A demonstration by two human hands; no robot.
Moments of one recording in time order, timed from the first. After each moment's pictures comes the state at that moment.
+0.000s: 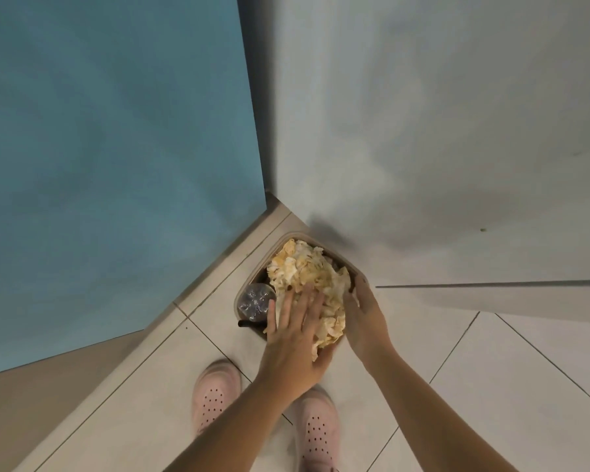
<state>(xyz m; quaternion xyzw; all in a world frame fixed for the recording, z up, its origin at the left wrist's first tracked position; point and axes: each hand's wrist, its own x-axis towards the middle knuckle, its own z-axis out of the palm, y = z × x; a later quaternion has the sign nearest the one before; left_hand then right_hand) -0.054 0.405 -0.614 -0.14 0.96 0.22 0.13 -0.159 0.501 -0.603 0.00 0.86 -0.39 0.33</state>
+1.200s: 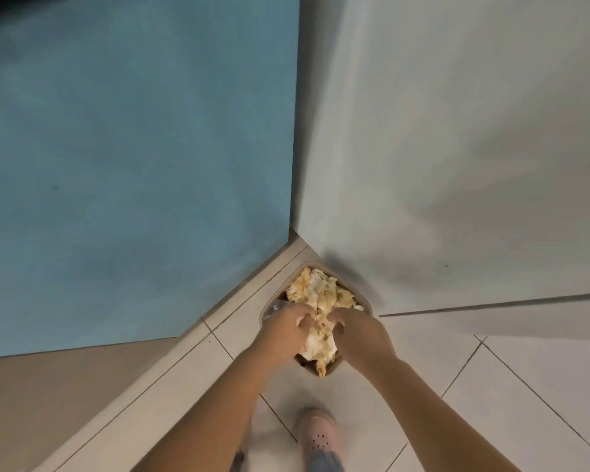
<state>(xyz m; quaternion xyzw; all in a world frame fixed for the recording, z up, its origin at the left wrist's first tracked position) -0.072 0.348 -0.515 -0.31 0.78 0.50 0.21 -0.156 0.470 -0.490 -0.23 0.90 -0.08 0.37</state>
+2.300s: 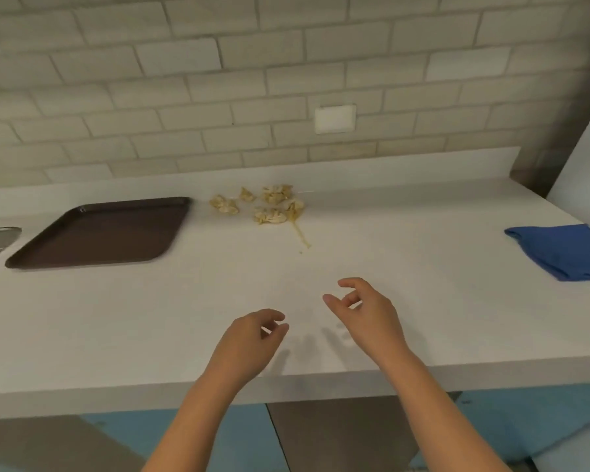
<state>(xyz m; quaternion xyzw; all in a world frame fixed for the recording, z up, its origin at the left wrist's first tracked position) 0.480 0.135 0.039 -0.58 0.73 0.29 -0.19 0.280 0.152 0.030 -0.53 0.69 -0.41 0.27</state>
